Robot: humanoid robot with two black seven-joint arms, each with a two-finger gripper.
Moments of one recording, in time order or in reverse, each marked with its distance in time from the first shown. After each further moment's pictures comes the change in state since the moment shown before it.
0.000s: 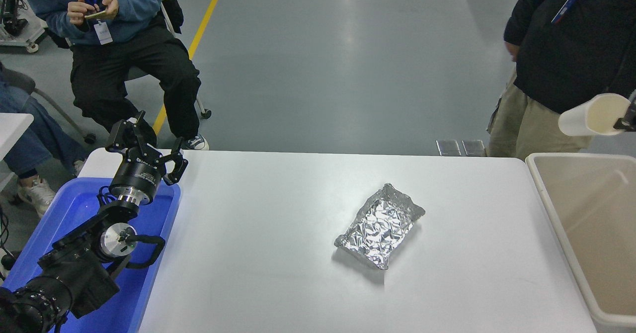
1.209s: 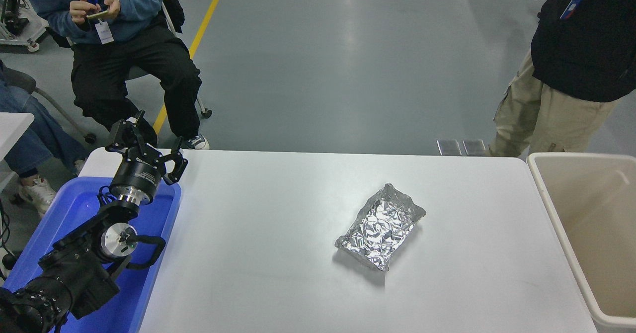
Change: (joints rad) left arm 0.000 0.000 0.000 0.000 0.000 0.000 -0.001; right arm -0.565 0.381 0.080 -0.602 0.547 -0.358 -0.015
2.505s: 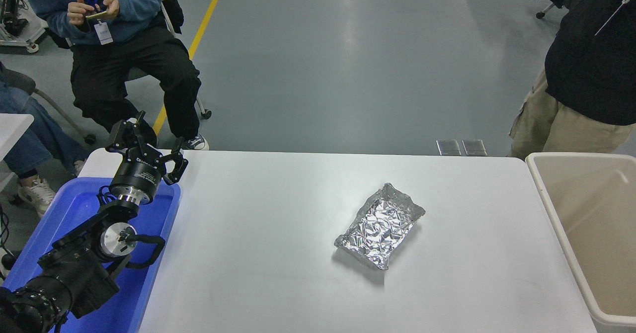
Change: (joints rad) left arm 0.000 0.000 0.000 0.000 0.000 -0.001 0.001; right arm 0.036 0.061 0.125 0.004 0.025 -0.070 0.004
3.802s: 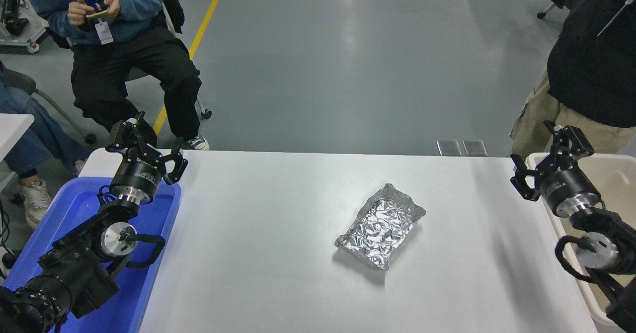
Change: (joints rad) left arm 0.000 0.000 0.000 0.000 0.000 0.001 -0.001; right arm -0.263 0.114 0.885 0.816 -0.194 0.056 0.365
